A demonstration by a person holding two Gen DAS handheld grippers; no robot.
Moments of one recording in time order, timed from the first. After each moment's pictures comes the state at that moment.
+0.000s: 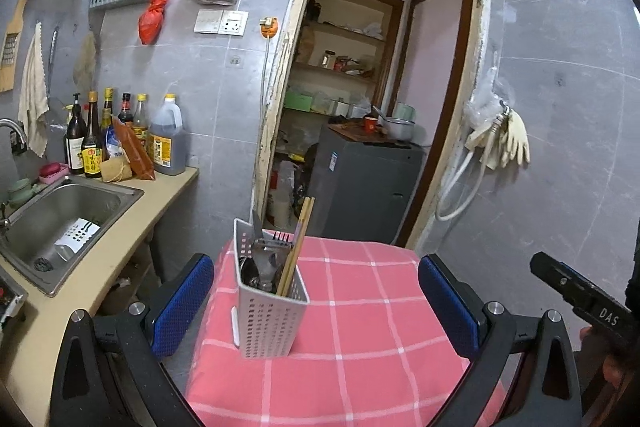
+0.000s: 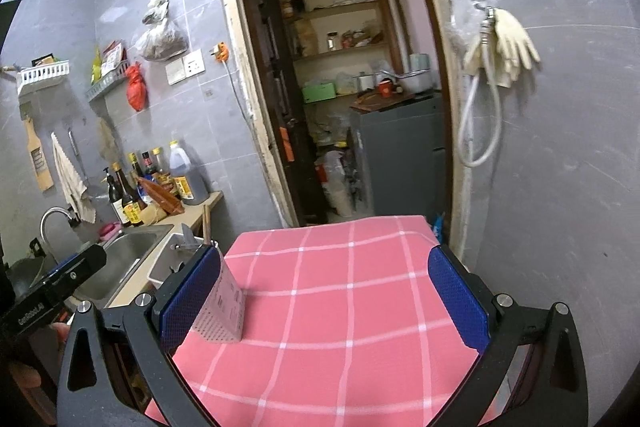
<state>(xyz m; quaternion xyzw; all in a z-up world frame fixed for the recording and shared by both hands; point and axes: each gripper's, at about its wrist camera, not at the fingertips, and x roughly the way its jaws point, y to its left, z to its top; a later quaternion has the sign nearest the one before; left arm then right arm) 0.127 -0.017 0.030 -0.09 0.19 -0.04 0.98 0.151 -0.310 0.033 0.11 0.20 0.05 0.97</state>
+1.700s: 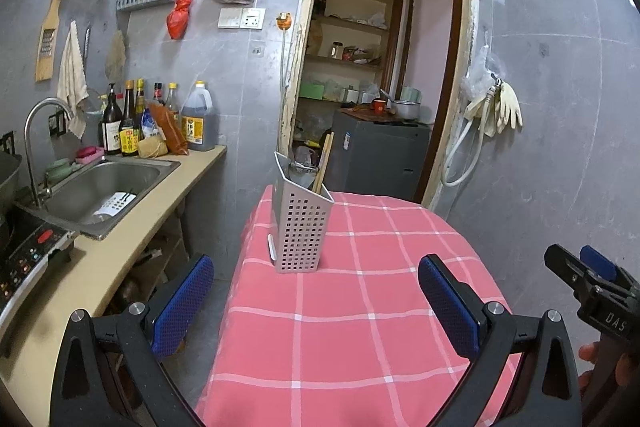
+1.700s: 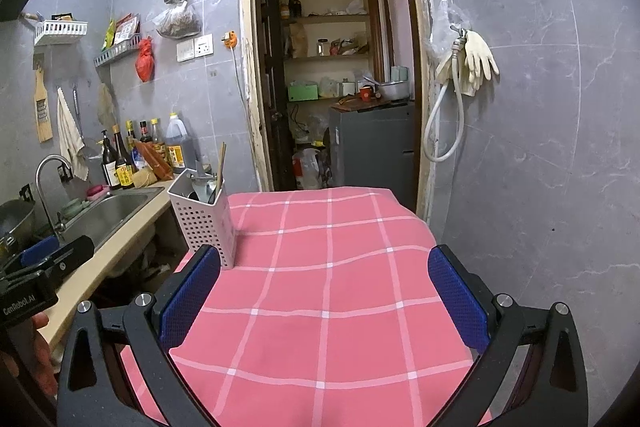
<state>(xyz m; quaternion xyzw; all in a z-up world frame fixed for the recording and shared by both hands) 0.004 -0.011 -0.012 -0.07 0.21 -0.01 0.98 0.016 -0.285 0.008 0.05 0.19 0.00 0.98</state>
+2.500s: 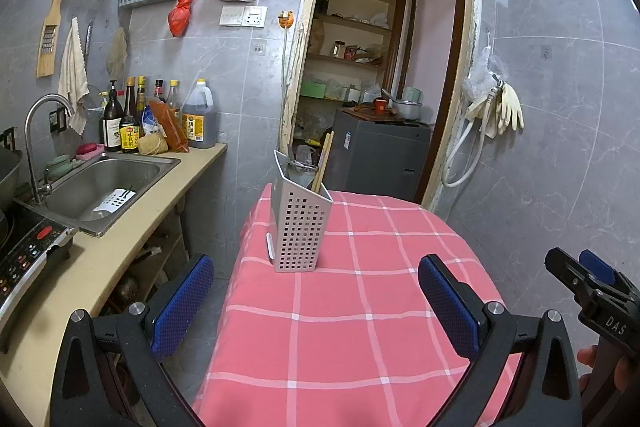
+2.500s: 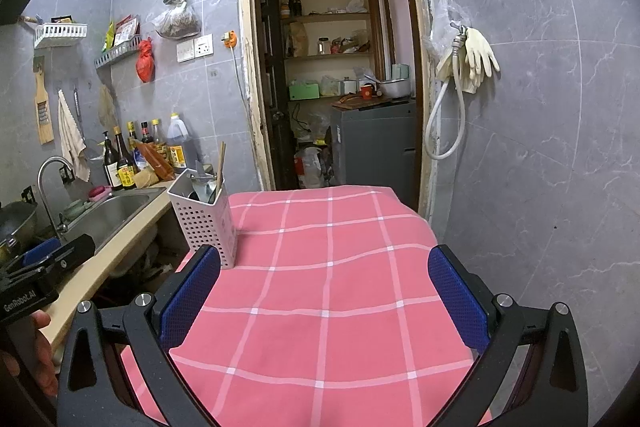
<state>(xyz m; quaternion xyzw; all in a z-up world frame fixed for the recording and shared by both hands) 0.005 -0.011 -0.010 -0.08 0.21 -0.01 0.97 0.015 -0.285 0.007 0.05 0.19 0.00 0.98</state>
